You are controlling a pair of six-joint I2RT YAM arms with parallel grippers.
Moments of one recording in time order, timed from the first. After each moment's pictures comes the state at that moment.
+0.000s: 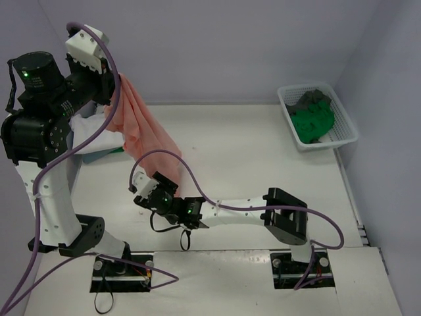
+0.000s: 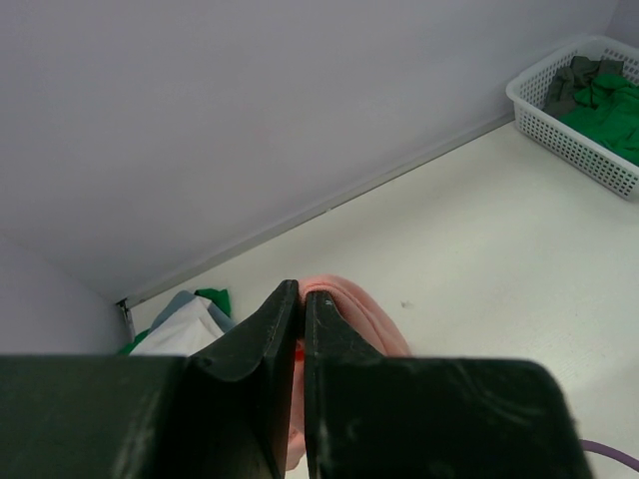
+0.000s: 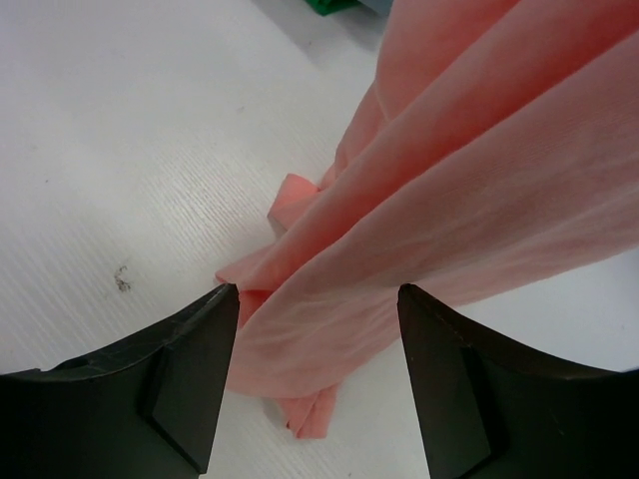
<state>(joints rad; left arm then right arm) -0.14 1.52 2.55 -1.16 0.29 0.20 1.34 1.92 1.35 0.16 0.60 -0.13</state>
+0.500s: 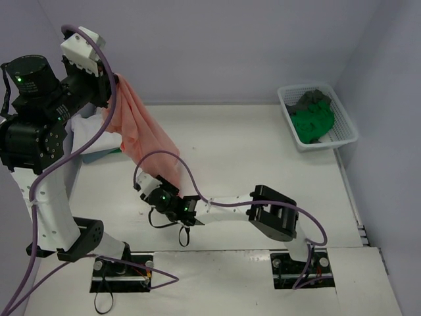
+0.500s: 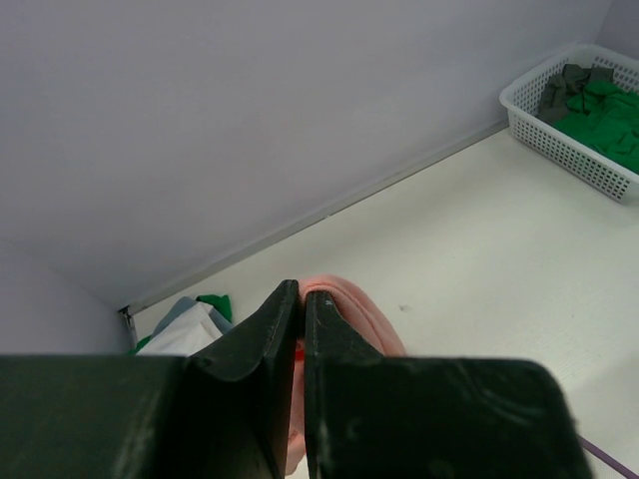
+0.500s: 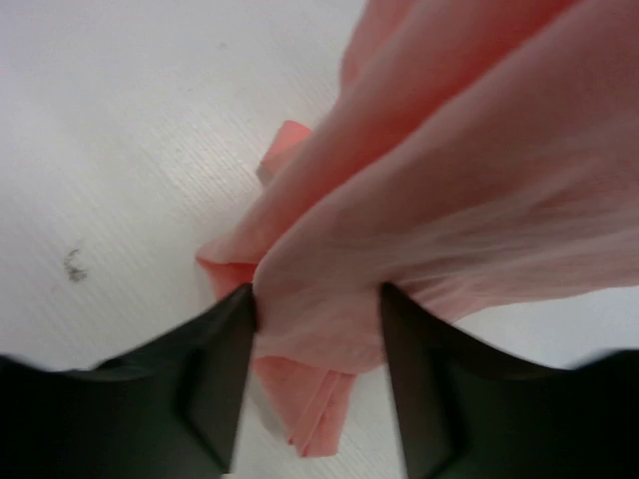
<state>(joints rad) -0.14 1.49 2.55 -1.16 0.30 0.21 1.30 2.03 1.35 0.16 0.59 -0.07</state>
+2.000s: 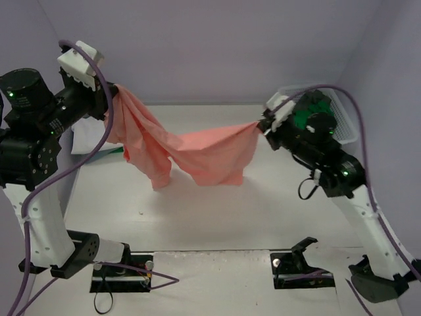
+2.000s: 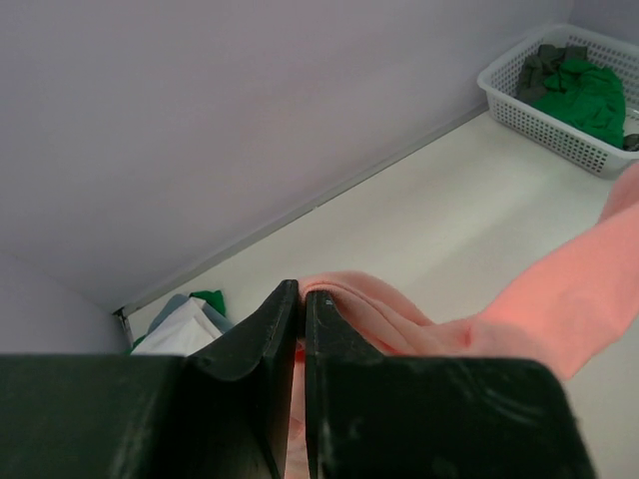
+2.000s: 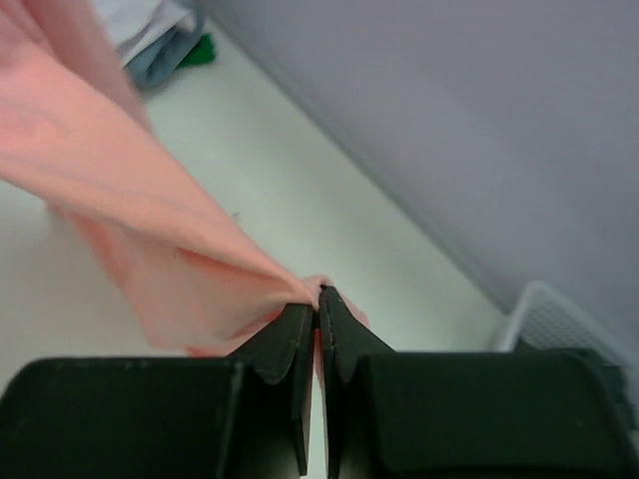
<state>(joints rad) -0.14 1.40 2.42 -1.15 0.34 0.24 0.57 1.09 1.35 -0.49 -0.17 -0.37</state>
